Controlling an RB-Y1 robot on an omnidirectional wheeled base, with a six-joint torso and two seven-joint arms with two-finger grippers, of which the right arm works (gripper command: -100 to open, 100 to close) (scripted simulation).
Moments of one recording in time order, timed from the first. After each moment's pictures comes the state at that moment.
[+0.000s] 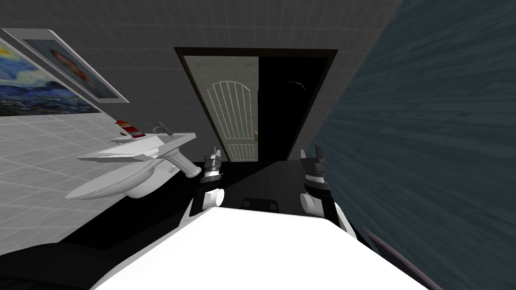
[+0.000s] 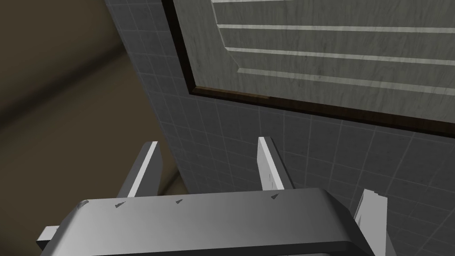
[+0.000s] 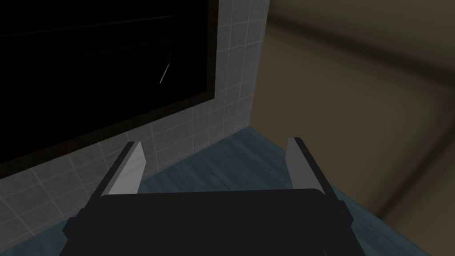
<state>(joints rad) 0.46 -0.07 0.00 -2.19 0.04 -0.52 -0.17</state>
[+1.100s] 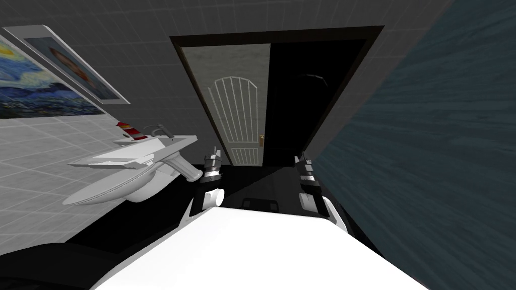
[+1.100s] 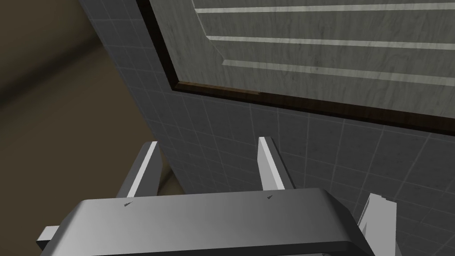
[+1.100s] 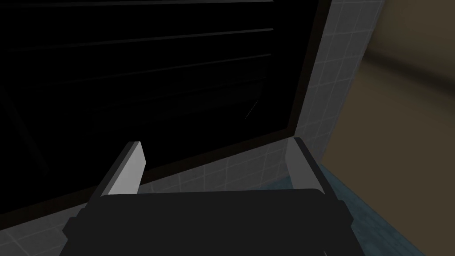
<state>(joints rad) 0.39 -0.10 -0.04 -1.96 0.14 -0.45 -0.26</state>
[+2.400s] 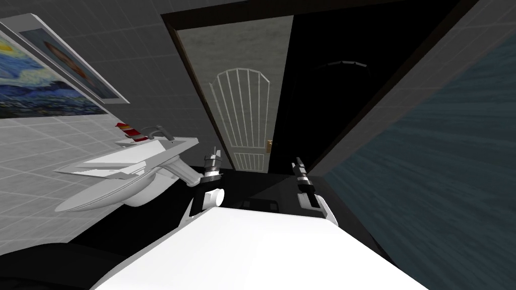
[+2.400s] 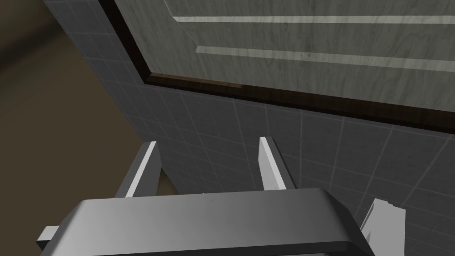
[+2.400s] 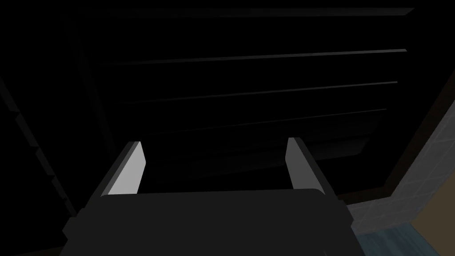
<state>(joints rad) 0.30 -0.10 -0.09 -1.69 0.25 -0.38 -0.36</state>
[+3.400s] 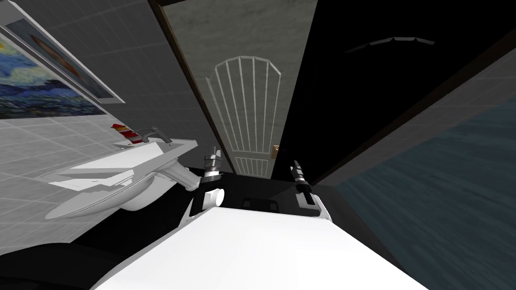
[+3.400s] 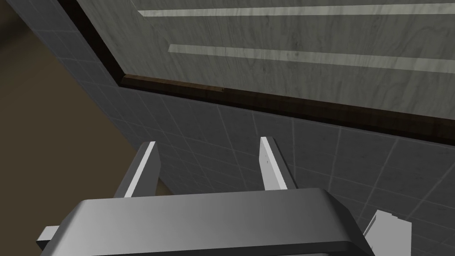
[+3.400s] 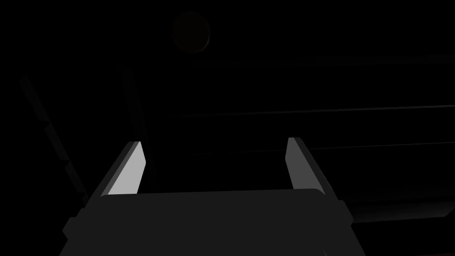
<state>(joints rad) 0.23 -0.09 -0.12 -1.52 0.32 -0.33 -0.42</state>
